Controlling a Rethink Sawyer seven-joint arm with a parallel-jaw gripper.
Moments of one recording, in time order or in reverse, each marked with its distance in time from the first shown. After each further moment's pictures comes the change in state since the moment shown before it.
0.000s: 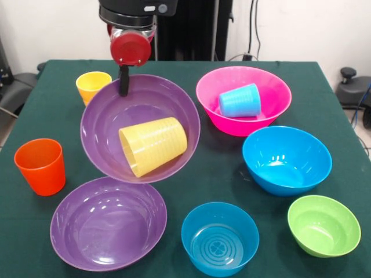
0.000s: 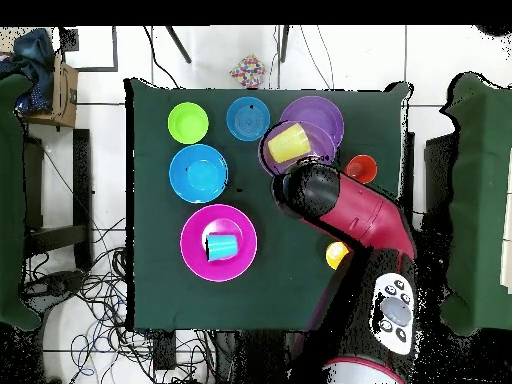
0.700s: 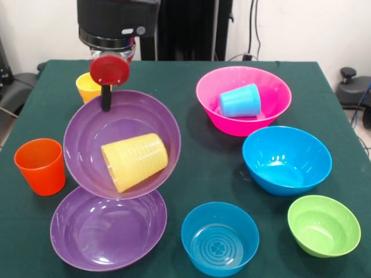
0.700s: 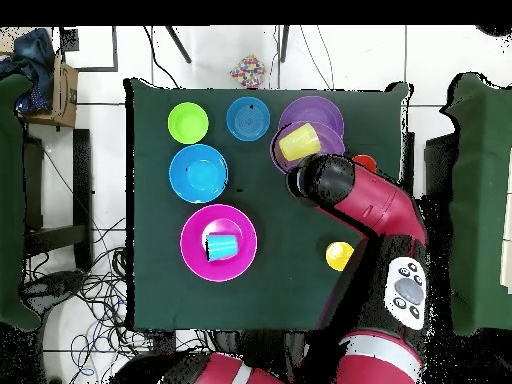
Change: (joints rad) arm -0.044 0.080 0.000 -0.077 -0.006 0.032 0.000
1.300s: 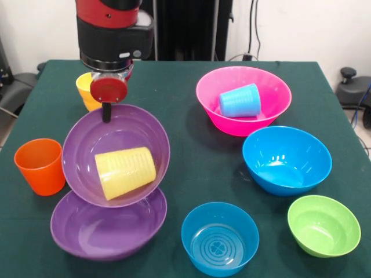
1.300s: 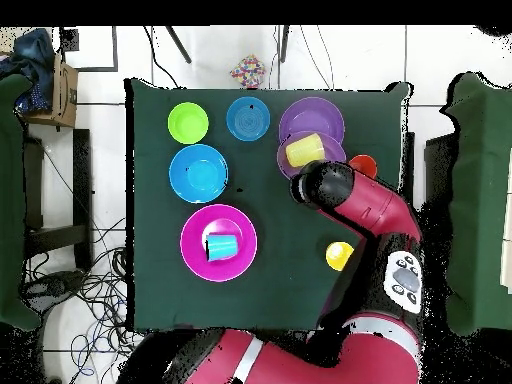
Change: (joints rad) arm -0.012 0.067 0.000 -0.001 0.000 -0.021 0.000
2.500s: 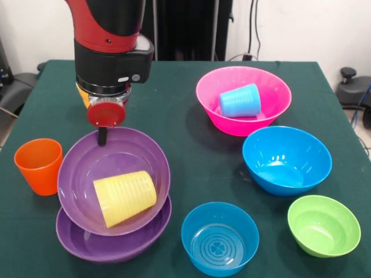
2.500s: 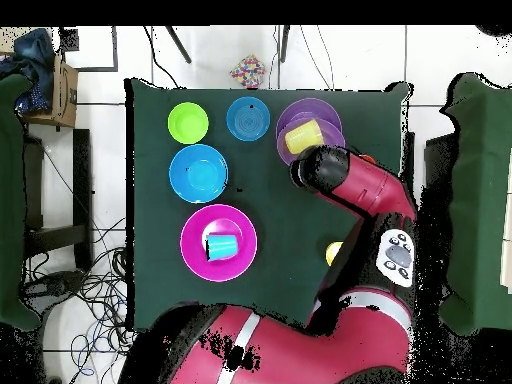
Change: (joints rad) arm 0.008 0.084 -0.001 -0.137 0.000 0.015 0.000
